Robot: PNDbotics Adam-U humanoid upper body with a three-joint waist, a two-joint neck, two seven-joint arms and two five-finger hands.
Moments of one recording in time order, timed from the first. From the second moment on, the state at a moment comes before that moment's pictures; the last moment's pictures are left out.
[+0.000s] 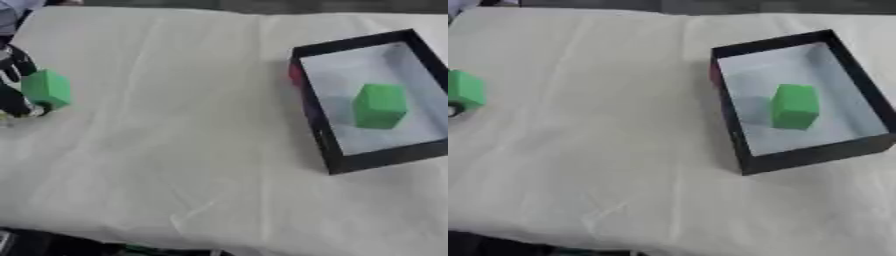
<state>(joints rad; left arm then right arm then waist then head) -0.44 1.03 -0.23 -1.74 -0.47 0.58 -0.44 -0.34 -0.88 -0.02 -1.85 -0.45 -0.02 0.10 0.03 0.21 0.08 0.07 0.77</state>
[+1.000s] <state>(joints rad) -0.64 0.63 -0.30 -1.74 -0.69 0.41 -0.23 -0.54 -0.87 0.16 -1.98 -0.24 -0.10 0.31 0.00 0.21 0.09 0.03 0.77</state>
